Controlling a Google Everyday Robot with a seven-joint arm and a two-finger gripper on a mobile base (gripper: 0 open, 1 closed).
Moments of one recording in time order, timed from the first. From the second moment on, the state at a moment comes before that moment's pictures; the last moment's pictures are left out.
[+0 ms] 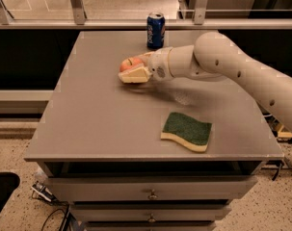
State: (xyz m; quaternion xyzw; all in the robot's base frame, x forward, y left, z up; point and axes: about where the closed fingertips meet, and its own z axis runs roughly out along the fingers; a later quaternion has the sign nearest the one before) arm 0.682 0.017 0.853 -0.44 0.70 0.28 0.49
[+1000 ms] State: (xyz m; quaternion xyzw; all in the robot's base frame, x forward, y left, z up) arm 0.681 0.022 0.852 -0.44 0.70 0.28 0.48
